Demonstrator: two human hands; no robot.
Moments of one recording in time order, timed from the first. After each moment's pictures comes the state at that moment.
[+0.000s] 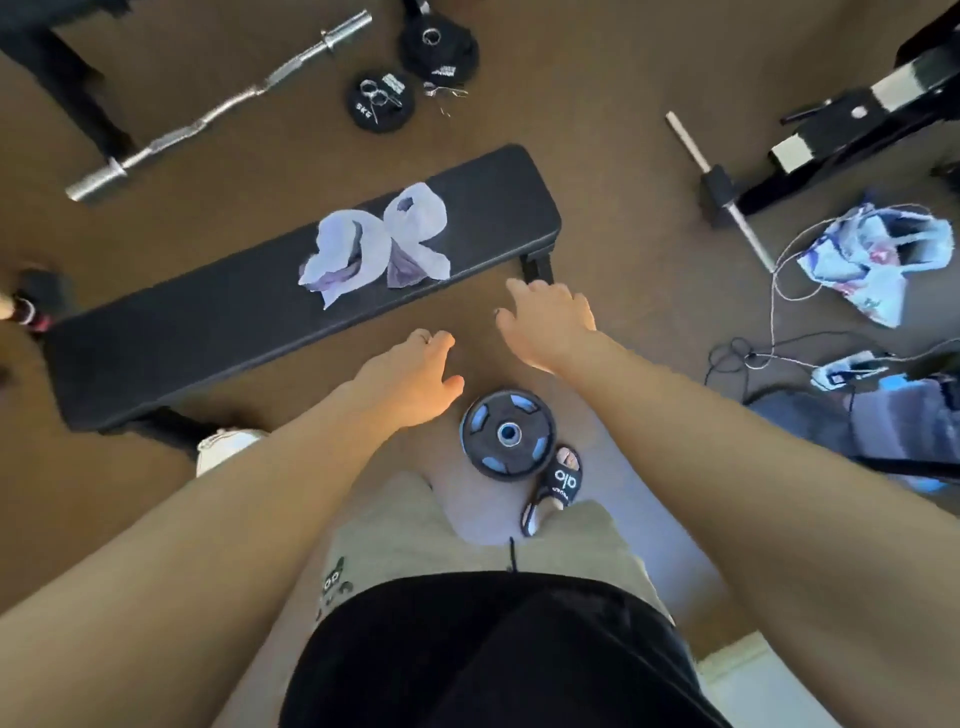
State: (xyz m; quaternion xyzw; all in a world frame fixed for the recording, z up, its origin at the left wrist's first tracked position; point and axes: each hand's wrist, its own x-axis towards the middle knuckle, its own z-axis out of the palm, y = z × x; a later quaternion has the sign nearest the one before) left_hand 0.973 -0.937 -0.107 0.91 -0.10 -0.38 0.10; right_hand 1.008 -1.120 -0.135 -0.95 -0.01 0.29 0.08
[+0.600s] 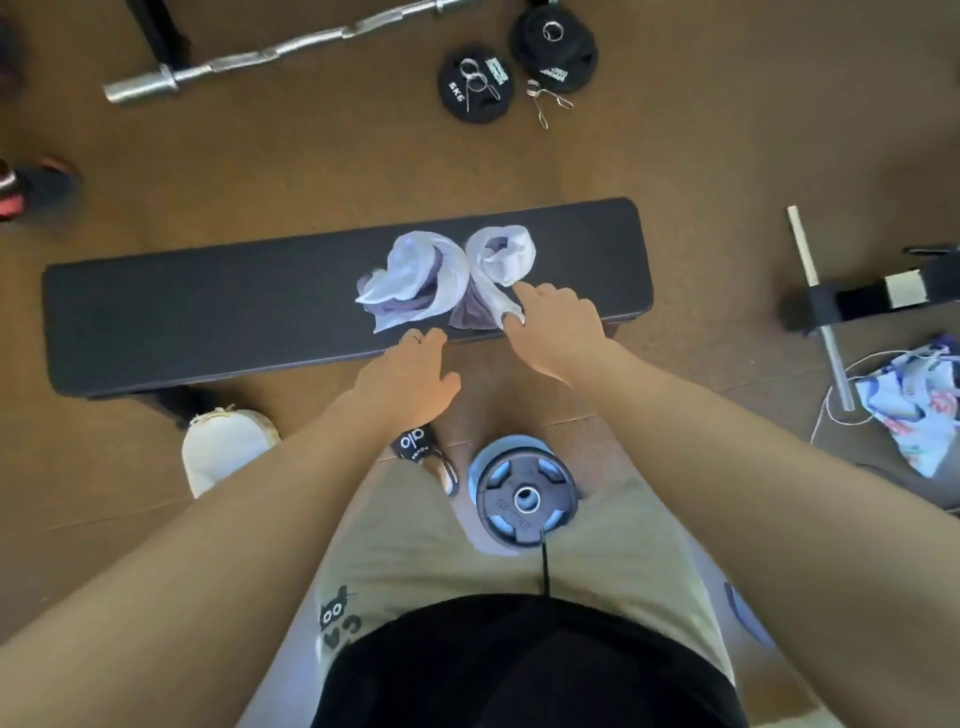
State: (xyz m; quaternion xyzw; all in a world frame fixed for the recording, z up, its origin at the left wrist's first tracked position) left_hand 1.114 -0.817 -0.187 0.90 0.05 -0.38 0.21; right_hand 1.188 -0.994 -0.207 -0.94 -0.12 0.31 0.03
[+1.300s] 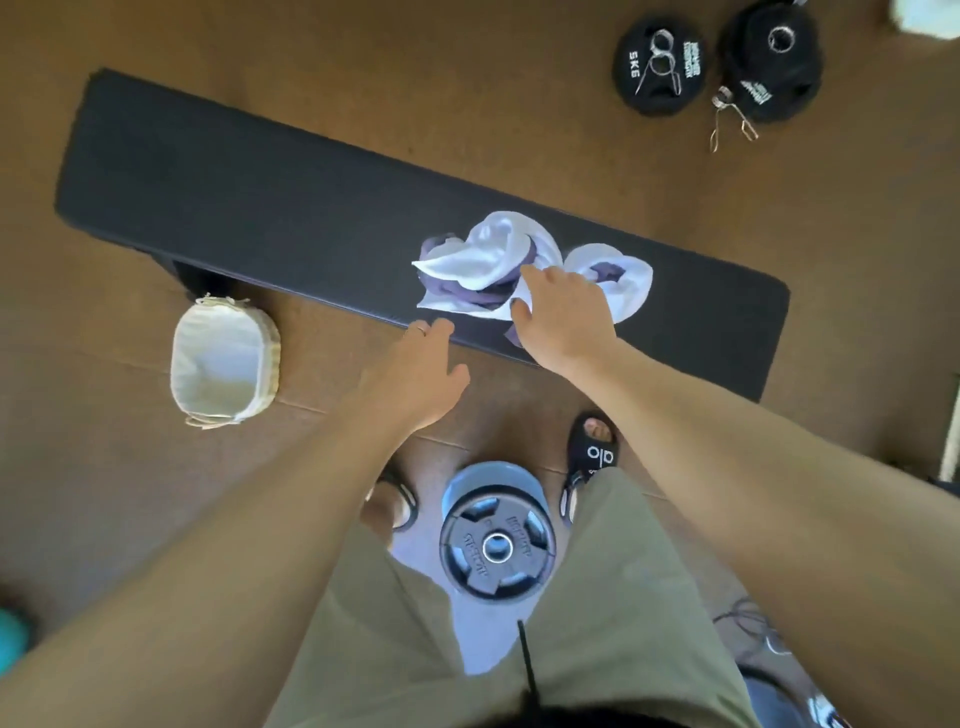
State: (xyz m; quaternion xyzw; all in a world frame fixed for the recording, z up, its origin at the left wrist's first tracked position) left_hand 1.130 -0.795 -0.326 0.87 0.29 -0.30 0.28; right_hand 1.275 -0.918 -0.364 -0.91 -0.34 0.25 0.01
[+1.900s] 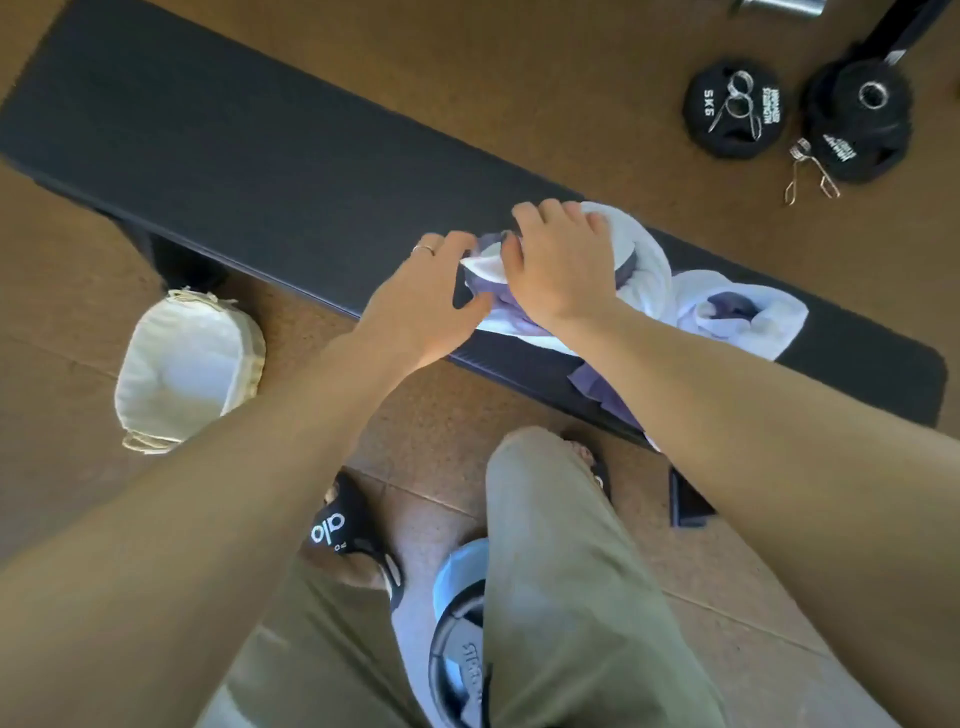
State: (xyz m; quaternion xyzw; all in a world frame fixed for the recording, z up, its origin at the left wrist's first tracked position) left_hand 1.160 -0.706 -0.485 0.89 0.30 -0.09 0.34; right_hand 1.298 -0.806 -0.515 -0.90 -0.43 0.03 0.05
